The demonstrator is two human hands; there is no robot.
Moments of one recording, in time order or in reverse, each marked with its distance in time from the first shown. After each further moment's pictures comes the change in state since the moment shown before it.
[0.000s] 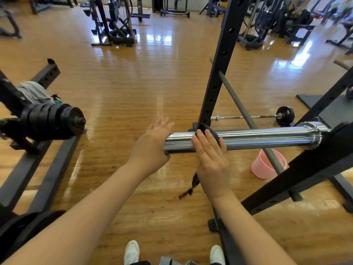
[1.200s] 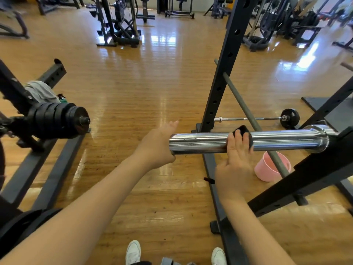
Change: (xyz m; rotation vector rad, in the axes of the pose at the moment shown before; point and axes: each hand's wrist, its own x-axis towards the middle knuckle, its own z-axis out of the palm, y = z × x) left_hand 0.010 0.004 -0.013 -0.087 -0.227 -0.120; right_hand 0.000 0.010 -0.016 -0.083 0.036 0.420
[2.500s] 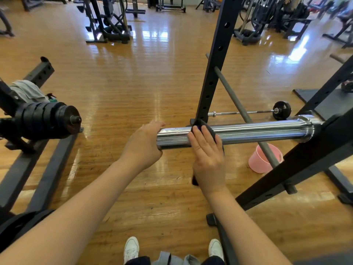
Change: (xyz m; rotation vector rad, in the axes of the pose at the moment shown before) left_hand -0.011 0.003 0.007 -0.017 0.162 -0.075; right_hand -0.007 -0.009 0.014 0.095 -0.004 -0.370
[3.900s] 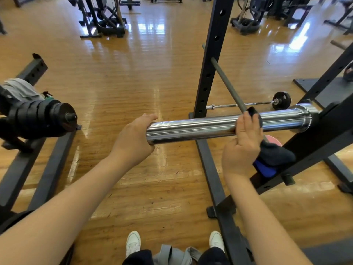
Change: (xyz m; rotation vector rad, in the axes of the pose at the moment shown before) left_hand -0.002 0.001 0.002 -0.055 0.031 0.010; right_hand 0.004 0.064 -0.019 -0.074 0.215 0.428
